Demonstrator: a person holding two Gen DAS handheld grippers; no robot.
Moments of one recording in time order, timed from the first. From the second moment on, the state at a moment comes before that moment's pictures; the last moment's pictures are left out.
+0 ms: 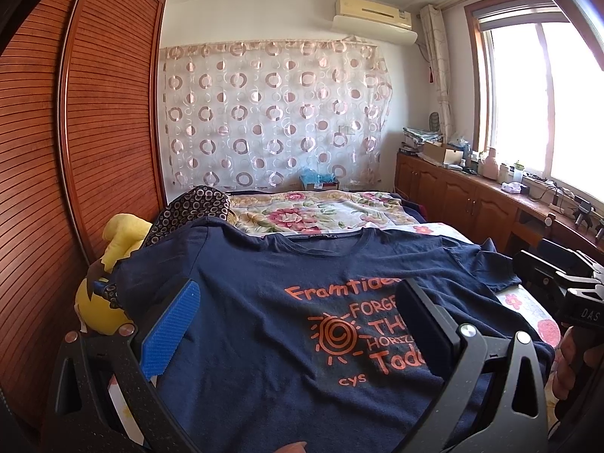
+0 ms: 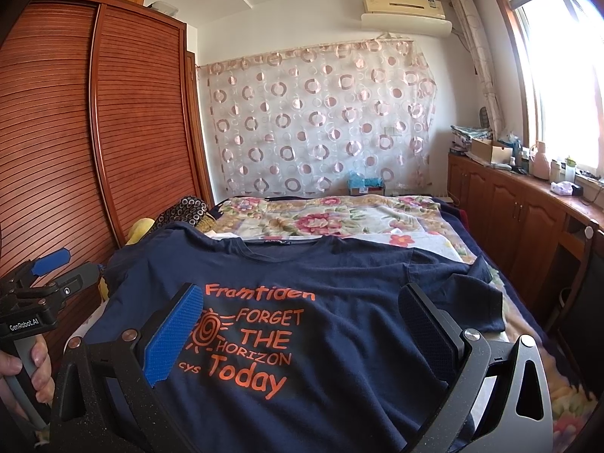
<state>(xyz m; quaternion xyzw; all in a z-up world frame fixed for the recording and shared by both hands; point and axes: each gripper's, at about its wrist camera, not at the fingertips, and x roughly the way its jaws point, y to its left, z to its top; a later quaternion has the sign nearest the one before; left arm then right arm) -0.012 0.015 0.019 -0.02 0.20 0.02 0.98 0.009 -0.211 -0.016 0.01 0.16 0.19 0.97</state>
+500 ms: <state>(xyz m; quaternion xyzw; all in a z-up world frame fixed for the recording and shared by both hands) -0.011 0.025 0.016 -0.02 0.21 0.03 0.98 0.014 -0.208 -0.022 0.01 0.16 0.21 0.96</state>
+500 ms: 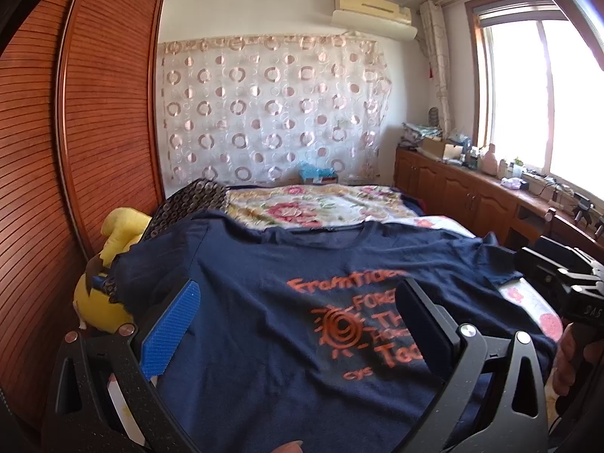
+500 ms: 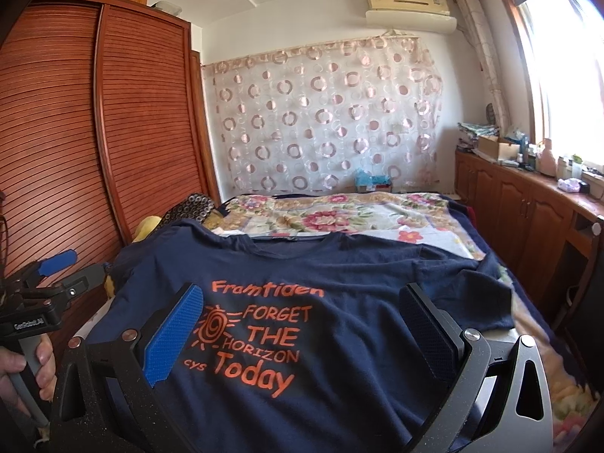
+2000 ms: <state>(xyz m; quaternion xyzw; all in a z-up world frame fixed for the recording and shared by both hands) 0.117 0.275 -0.066 -0.10 0.32 0.10 0.94 0.203 -0.060 -0.009 -0.09 0.25 0.32 0.91</state>
